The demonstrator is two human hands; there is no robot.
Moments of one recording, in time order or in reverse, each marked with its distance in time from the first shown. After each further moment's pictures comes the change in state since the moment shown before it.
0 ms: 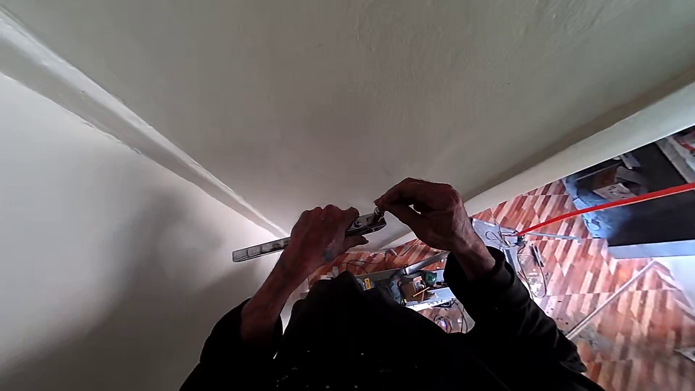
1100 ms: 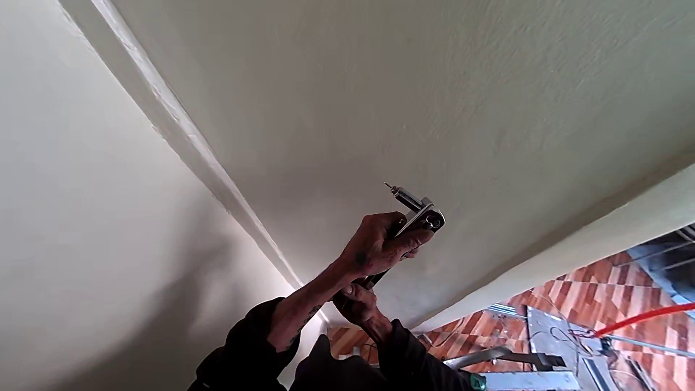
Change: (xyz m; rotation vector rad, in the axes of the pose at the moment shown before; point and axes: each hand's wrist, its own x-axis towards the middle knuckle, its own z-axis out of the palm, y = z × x) left_hand 0.030 0.051 -0.081 -0.945 0.278 0.255; right_hand 0.015 0.021 0.190 1.560 0.104 -0.157
